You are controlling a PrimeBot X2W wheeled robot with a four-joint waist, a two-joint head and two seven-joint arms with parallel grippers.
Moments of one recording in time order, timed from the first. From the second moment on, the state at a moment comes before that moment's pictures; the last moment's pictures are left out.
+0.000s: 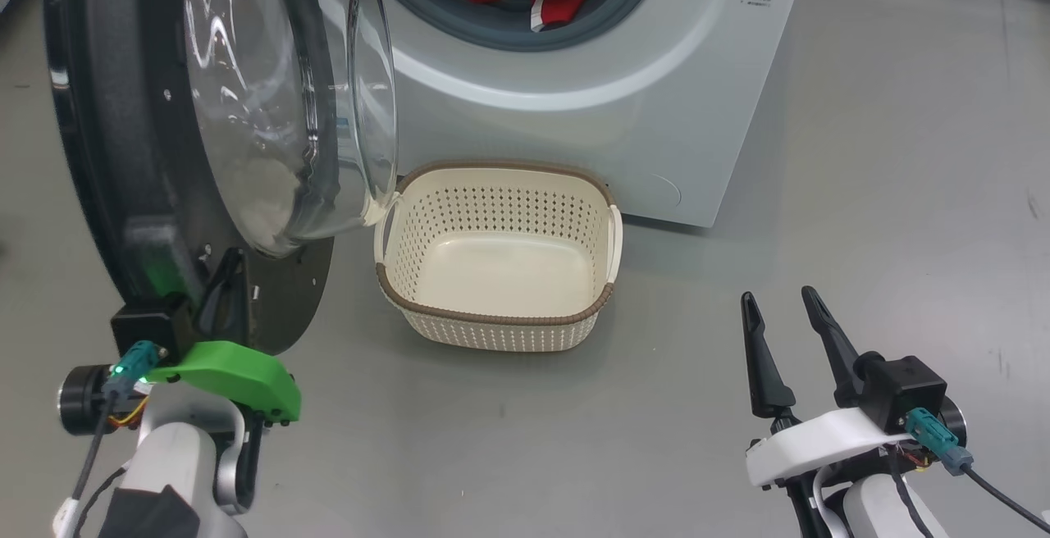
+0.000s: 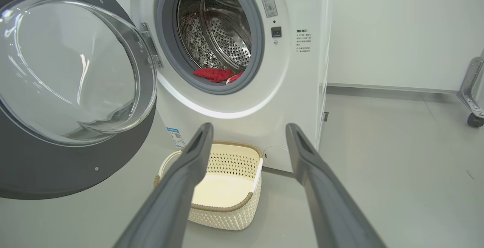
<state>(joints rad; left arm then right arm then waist) -0.31 0.06 -0.11 0.42 -0.30 0.05 -0.13 -0.05 -0.06 0.23 0.18 0.33 0.08 -0.26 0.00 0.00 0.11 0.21</state>
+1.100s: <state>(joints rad) -0.46 0.26 0.19 0.46 -0.44 0.08 -0.17 -0.16 -0.10 0.25 0.15 0.27 0.09 -0.23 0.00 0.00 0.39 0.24</state>
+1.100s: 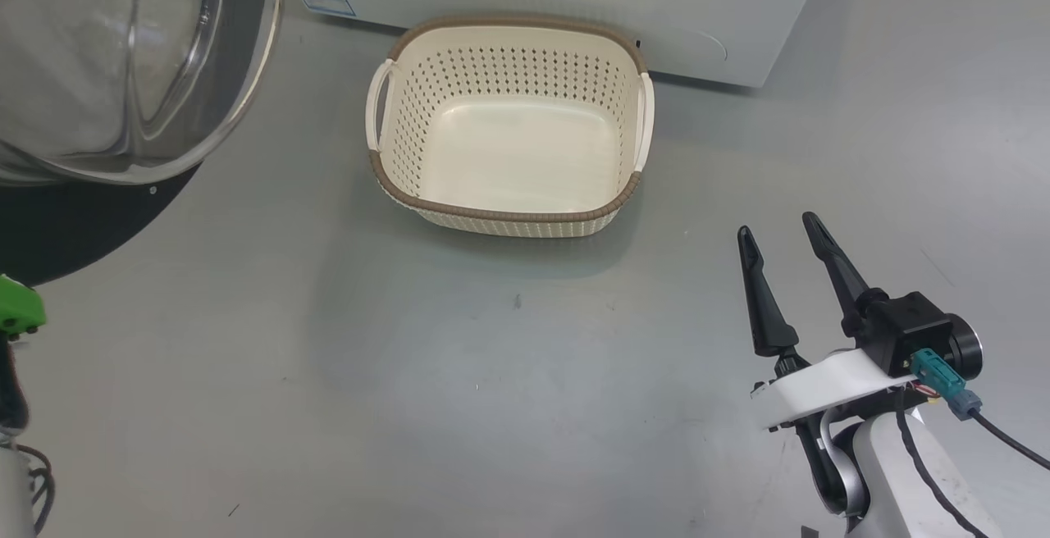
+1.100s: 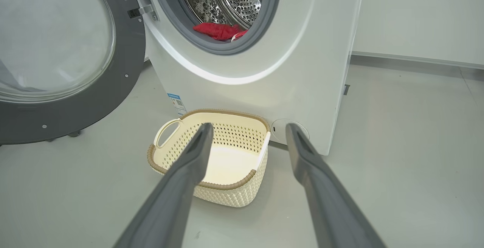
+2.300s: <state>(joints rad) -0.53 0.29 0.13 0.62 -0.40 0.04 -0.22 -0.20 -0.10 0.24 0.22 0.27 0.09 -0.24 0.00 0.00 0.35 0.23</state>
